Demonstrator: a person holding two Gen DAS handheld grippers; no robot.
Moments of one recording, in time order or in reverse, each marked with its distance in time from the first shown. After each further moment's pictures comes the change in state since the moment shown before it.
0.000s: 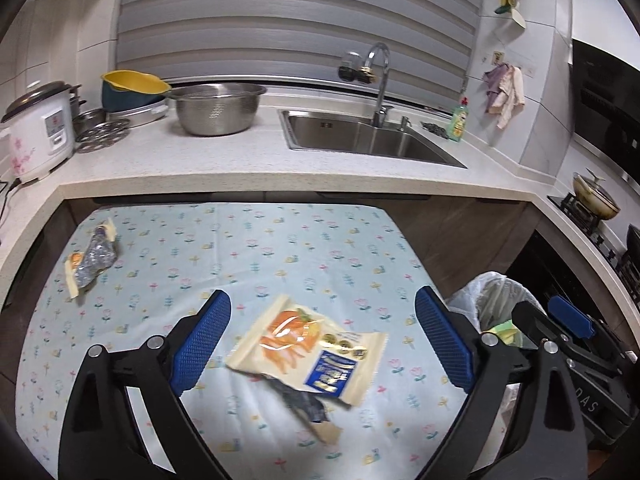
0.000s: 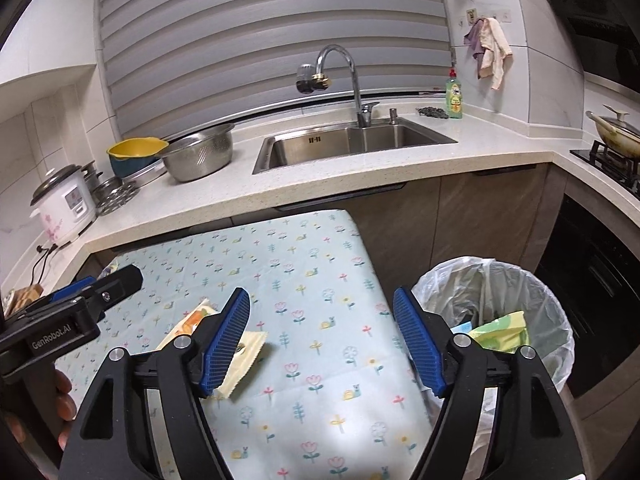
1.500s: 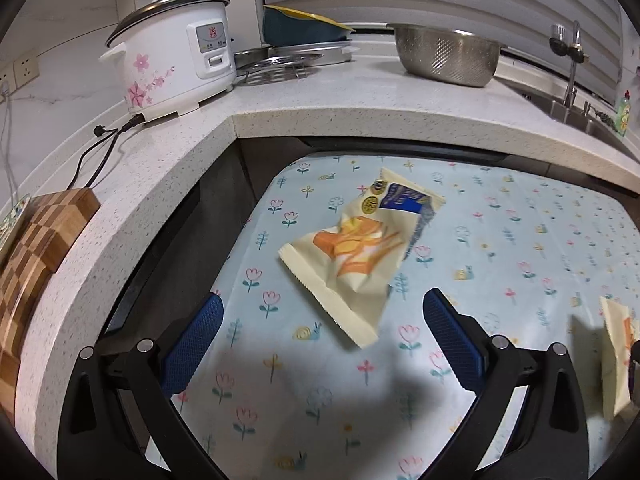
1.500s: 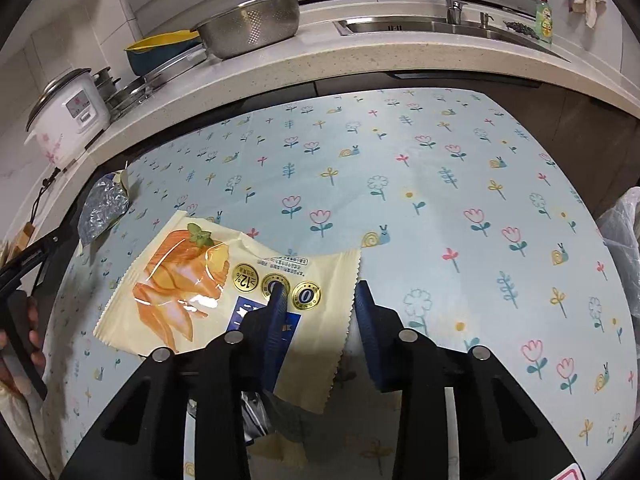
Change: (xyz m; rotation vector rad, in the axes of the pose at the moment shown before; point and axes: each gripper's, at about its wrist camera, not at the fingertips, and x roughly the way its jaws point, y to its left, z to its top) left arm 0.082 0.317 -0.016 -0.080 0.118 0.463; right arm 0.172 0.142 -0.064 -0.059 0.317 0.127
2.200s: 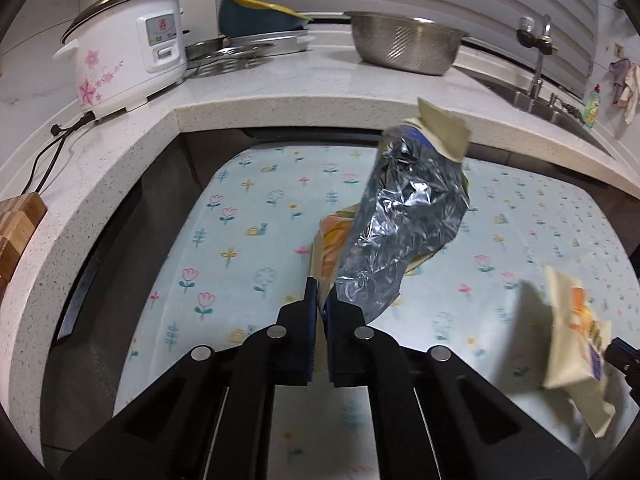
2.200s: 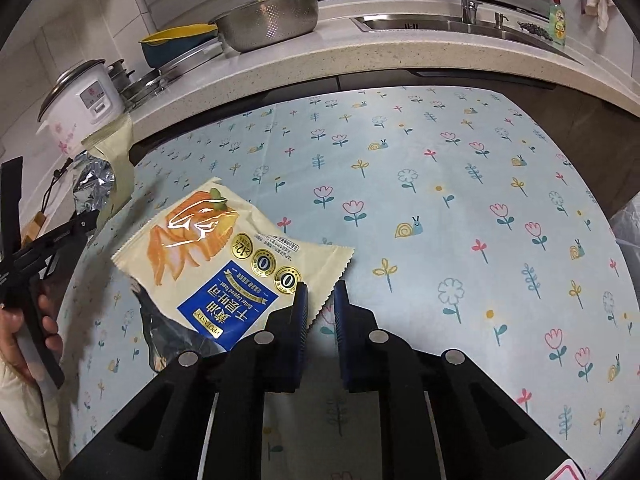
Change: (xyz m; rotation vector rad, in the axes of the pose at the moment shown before) left arm -0.006 -0.028 -0.001 0.025 0.024 -0.170; right arm -0.014 0.007 -0.007 -0.005 0.009 0.036
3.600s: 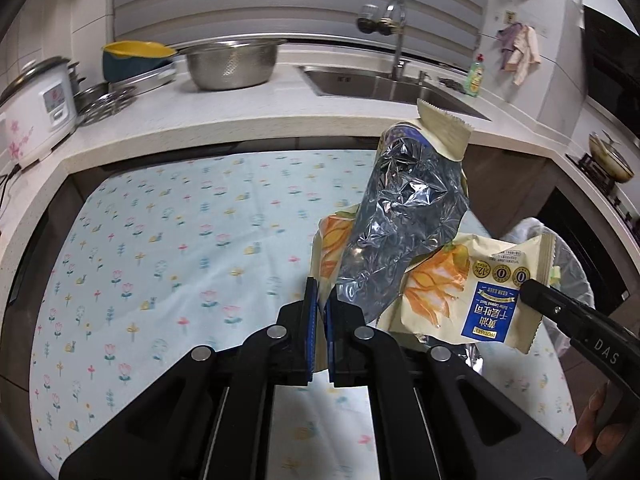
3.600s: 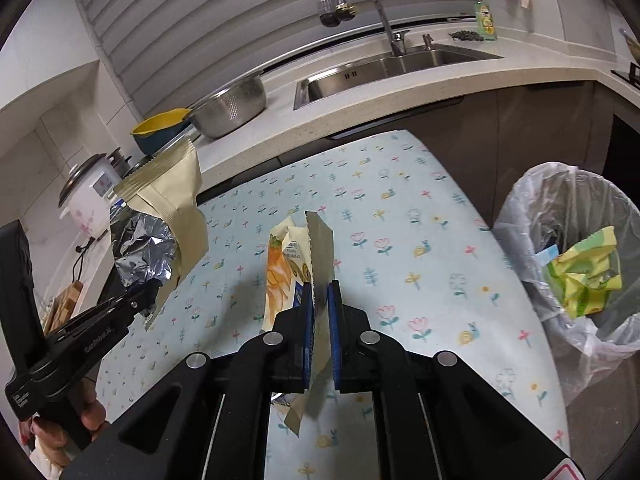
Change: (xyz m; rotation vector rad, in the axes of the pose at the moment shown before) left arm -0.122 -0.214 -0.044 0.154 -0.009 -0.264; right arm -0.134 -0.111 -0.022 0.195 -0.178 0.035
